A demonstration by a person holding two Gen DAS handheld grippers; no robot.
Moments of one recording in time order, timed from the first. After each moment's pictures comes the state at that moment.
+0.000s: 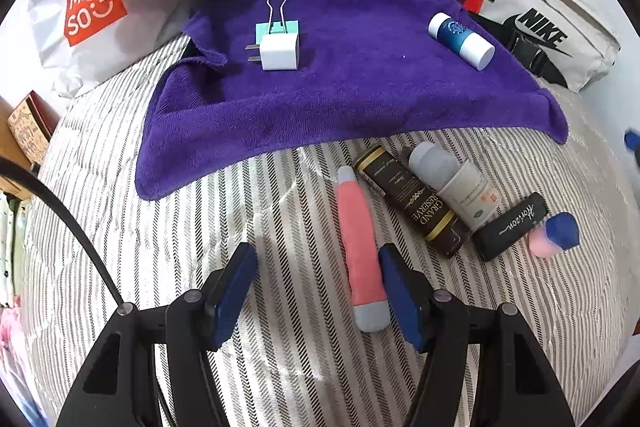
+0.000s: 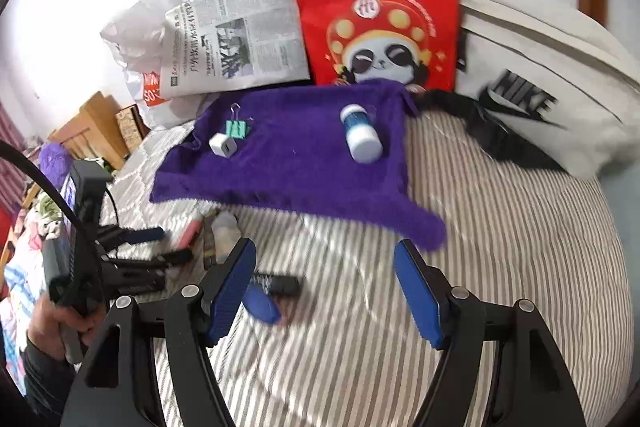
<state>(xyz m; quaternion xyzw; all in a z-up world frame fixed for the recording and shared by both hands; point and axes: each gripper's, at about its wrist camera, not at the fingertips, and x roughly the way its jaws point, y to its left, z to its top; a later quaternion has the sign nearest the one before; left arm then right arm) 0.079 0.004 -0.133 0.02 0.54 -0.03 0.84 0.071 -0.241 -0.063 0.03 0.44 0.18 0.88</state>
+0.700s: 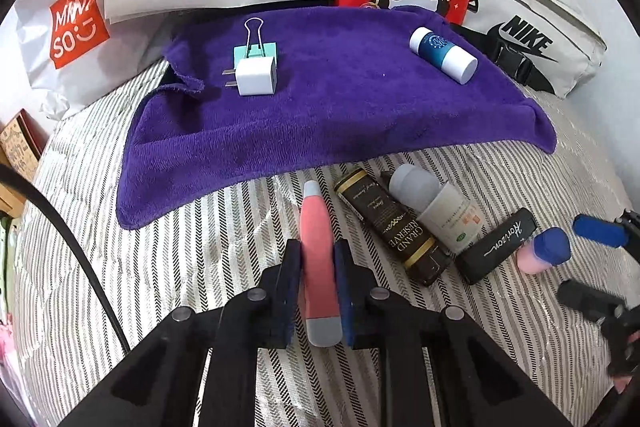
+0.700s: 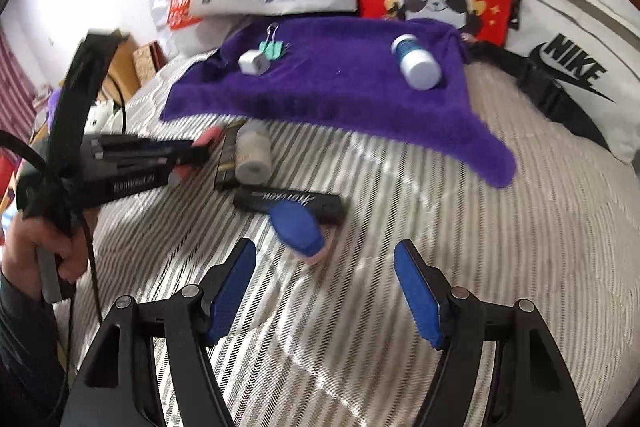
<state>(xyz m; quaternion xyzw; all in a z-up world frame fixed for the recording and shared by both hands) 0.085 -0.010 -0.134 0.03 0.51 -0.05 0.86 0.050 -0.196 -0.125 -0.03 0.48 0.23 0.84</state>
